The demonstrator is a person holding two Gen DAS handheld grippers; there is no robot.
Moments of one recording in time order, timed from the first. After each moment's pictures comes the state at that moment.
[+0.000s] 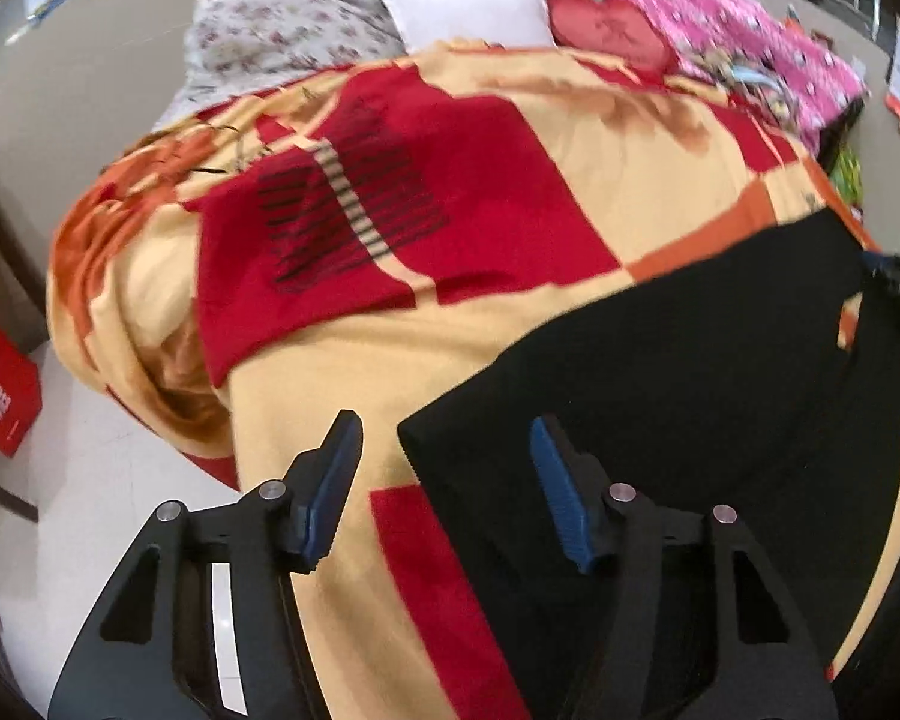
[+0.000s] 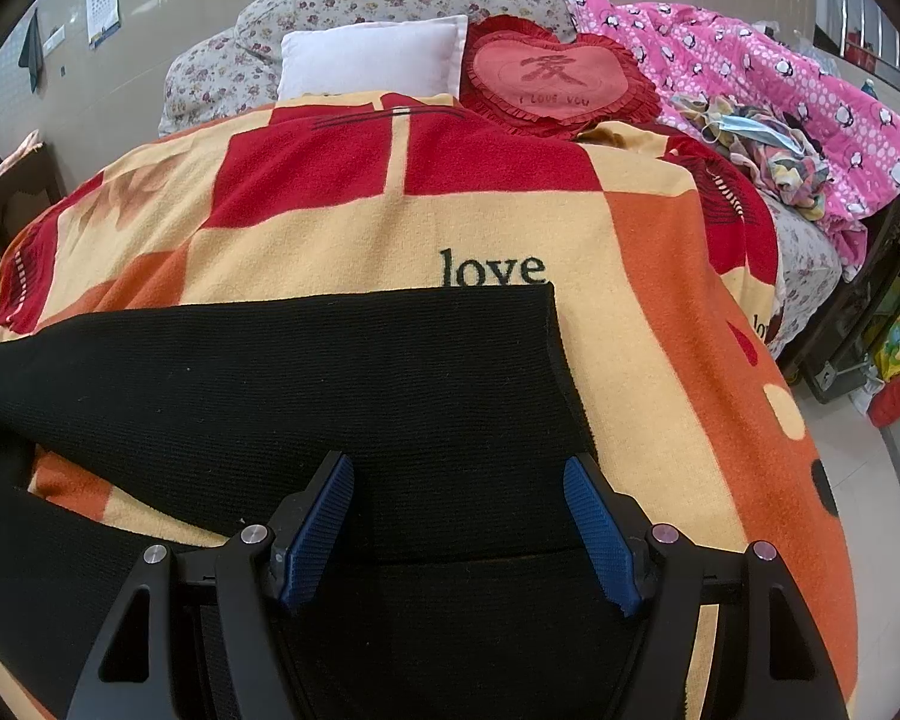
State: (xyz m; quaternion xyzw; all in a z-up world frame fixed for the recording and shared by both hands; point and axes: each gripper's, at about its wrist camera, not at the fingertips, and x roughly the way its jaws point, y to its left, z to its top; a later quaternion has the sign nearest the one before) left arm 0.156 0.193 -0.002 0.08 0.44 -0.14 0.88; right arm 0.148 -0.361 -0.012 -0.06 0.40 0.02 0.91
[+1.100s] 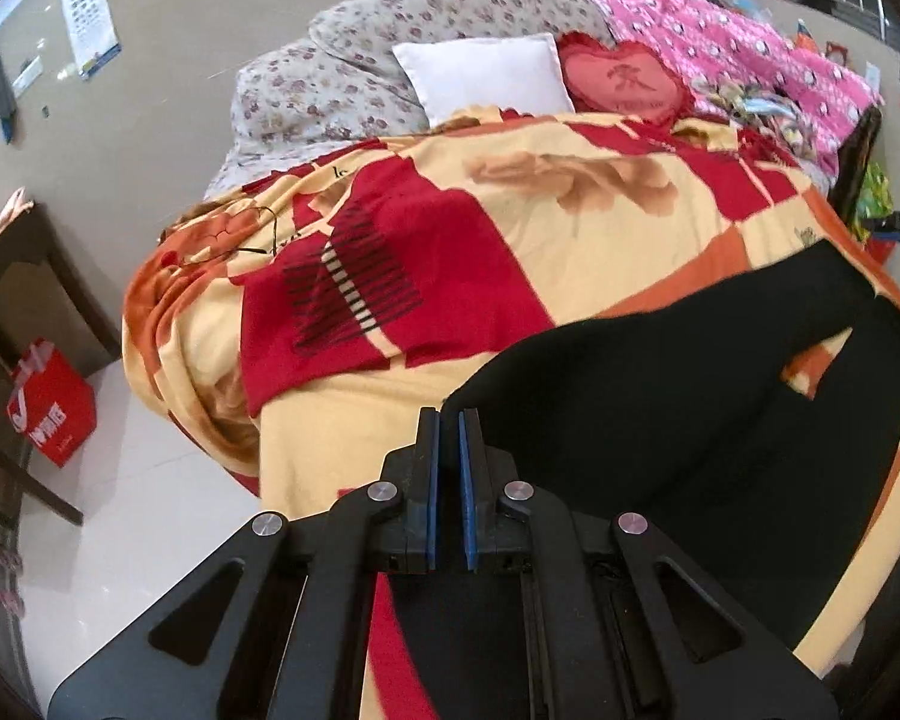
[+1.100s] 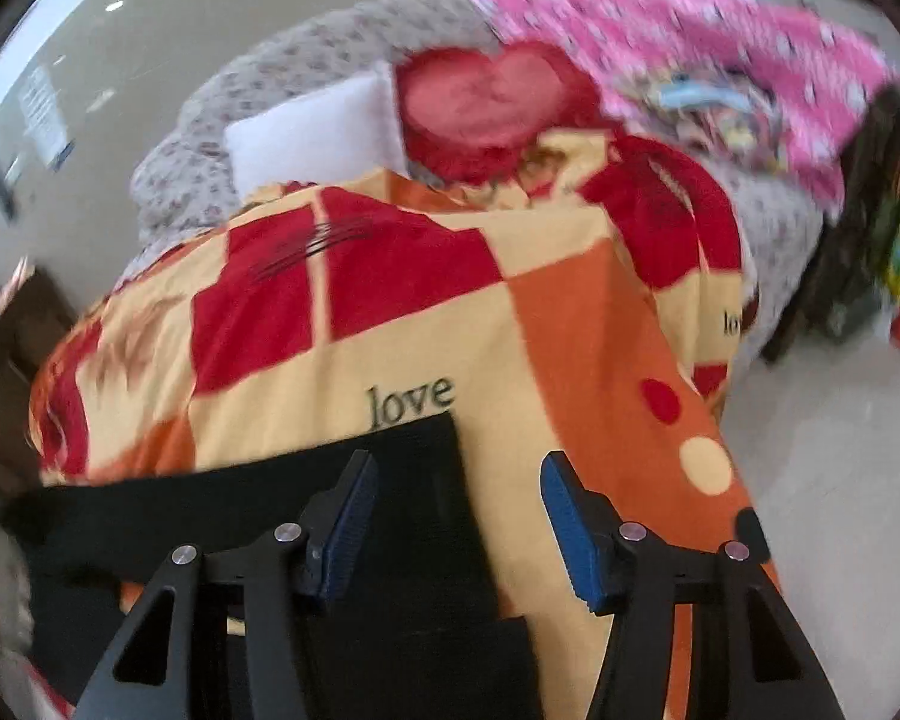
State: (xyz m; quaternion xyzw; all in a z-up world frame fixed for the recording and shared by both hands) left arm 0.102 0.138 0.058 0.09 0.37 -0.07 0.92; right arm 0.176 -0.433 0.064 0.08 0.41 0.02 0.91
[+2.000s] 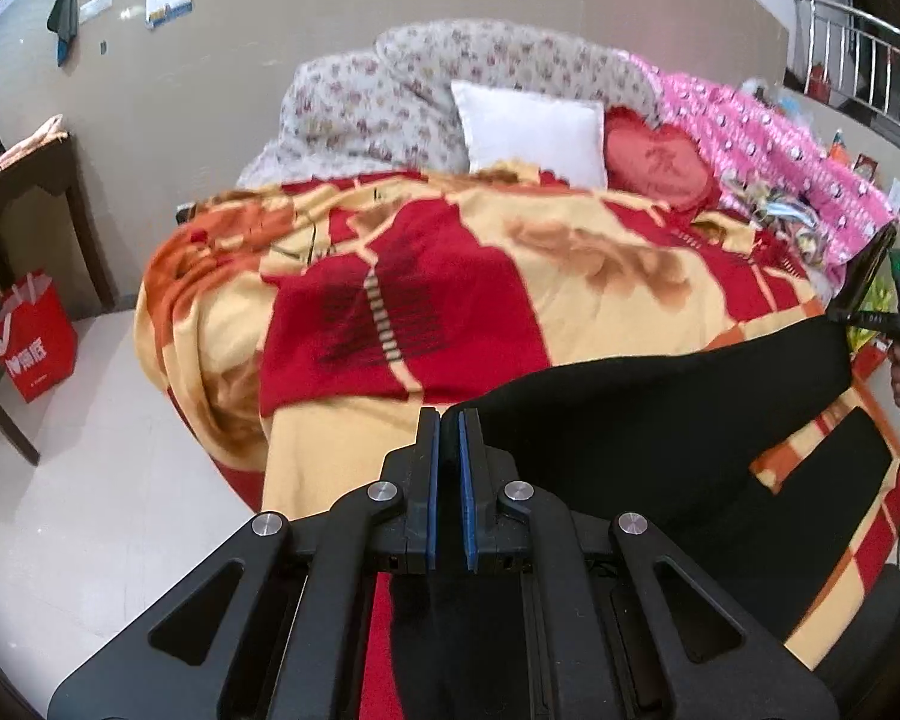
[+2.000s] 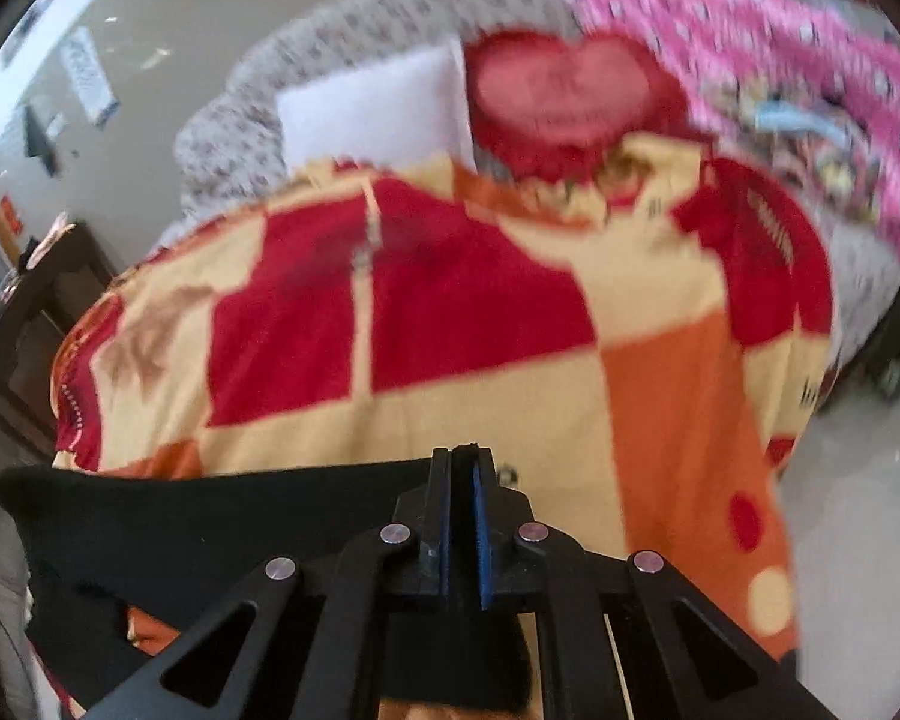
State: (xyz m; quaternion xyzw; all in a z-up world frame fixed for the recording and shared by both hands) left arm 0.088 0.170 0.082 -0.02 0.34 -0.05 0.94; right arm 0.231 -0.414 0.068 0.02 0.40 0.09 0.91
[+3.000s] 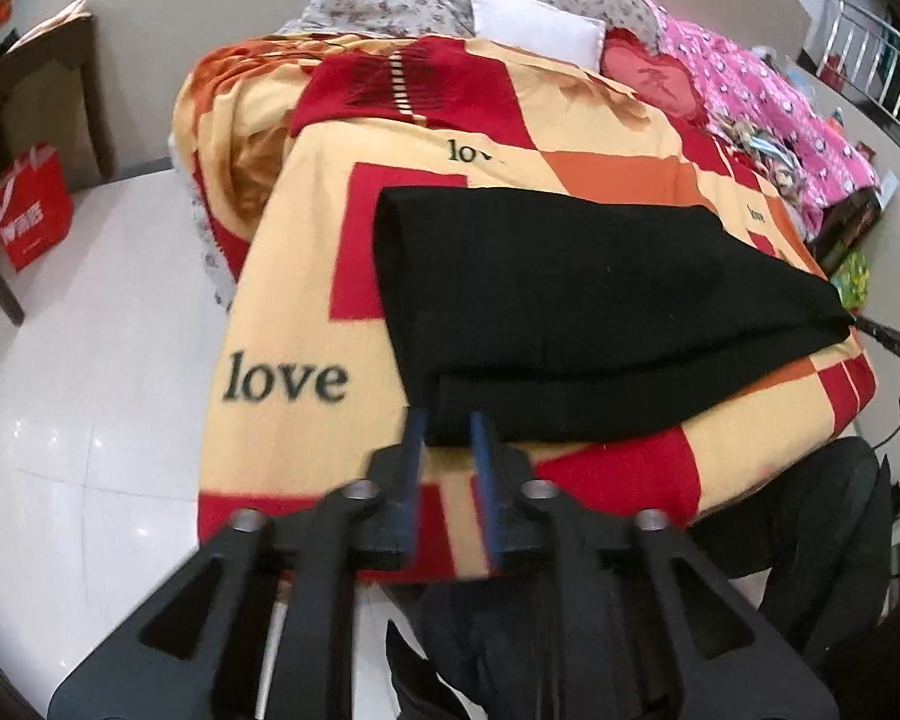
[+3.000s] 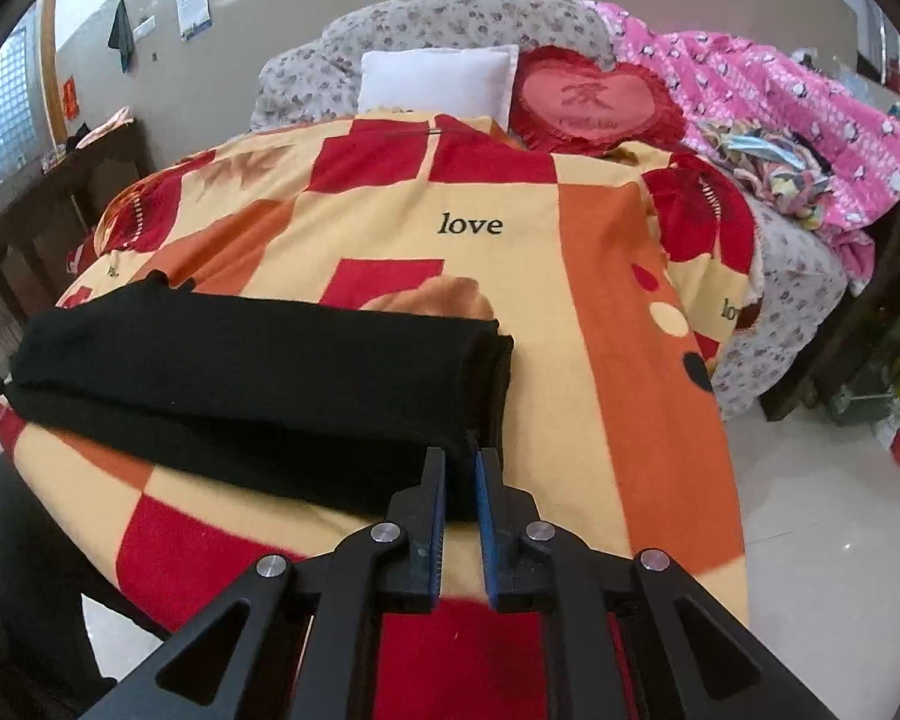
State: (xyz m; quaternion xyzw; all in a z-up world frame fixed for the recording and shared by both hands) left arm -0.075 0.177 -0.001 -0.08 0.44 -0.06 0.89; right arm 0.001 -0.436 0.021 -0.09 0.38 0.11 0.91
